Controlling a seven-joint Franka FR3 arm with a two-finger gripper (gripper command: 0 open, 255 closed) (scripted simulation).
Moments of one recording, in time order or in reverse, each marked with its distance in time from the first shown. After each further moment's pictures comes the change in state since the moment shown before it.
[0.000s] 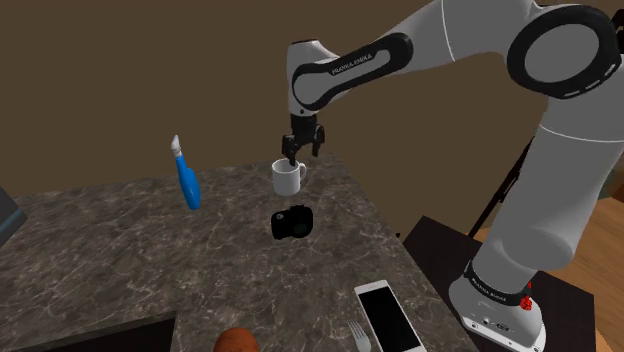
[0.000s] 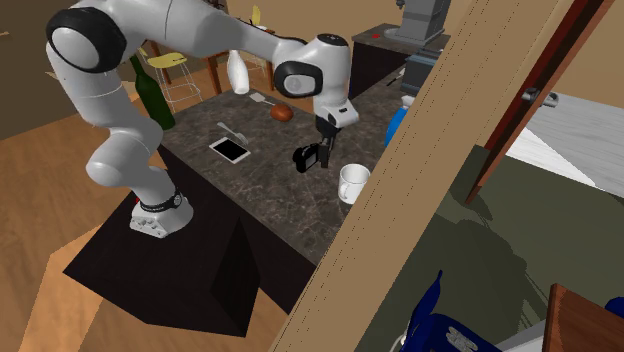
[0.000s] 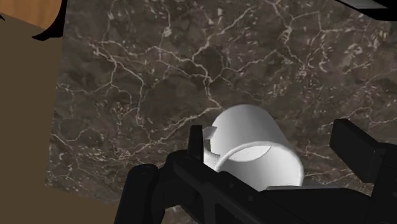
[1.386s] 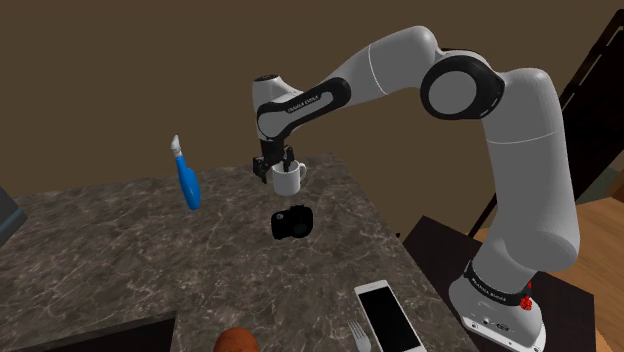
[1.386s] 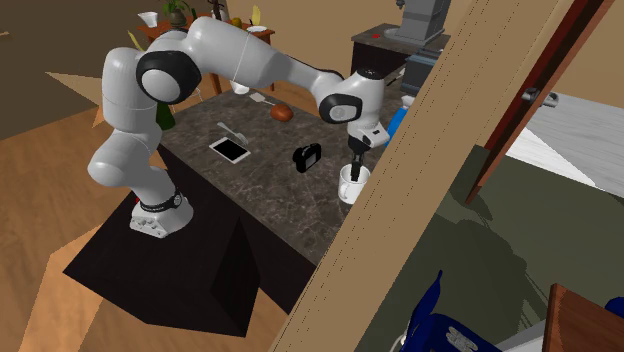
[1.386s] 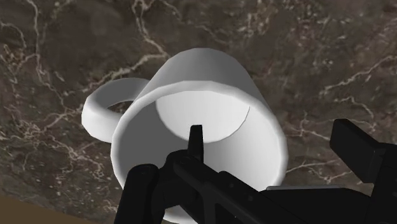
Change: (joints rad) arm 0.054 0.404 0.007 0.343 -0.067 0.064 0.074
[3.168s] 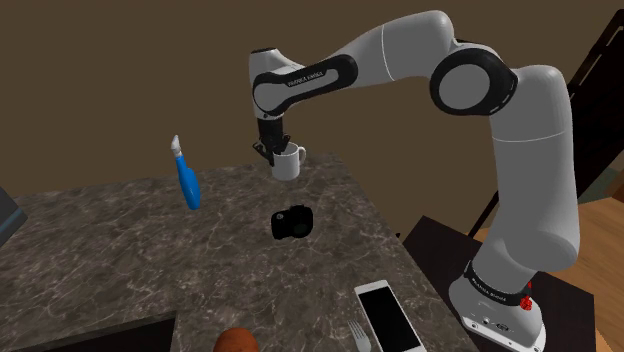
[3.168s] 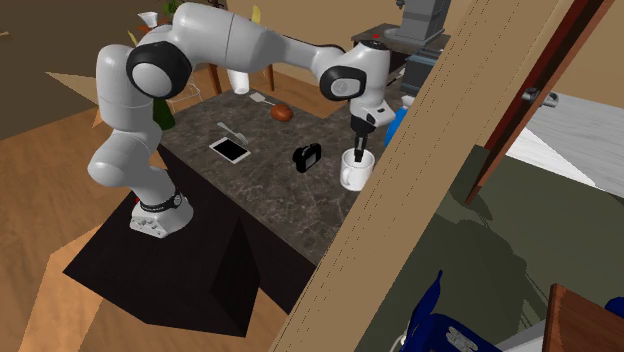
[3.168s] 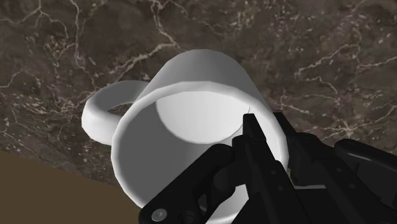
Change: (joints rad) arm -0.001 -0.053 0.004 0.095 0.008 -0.148 -0.007
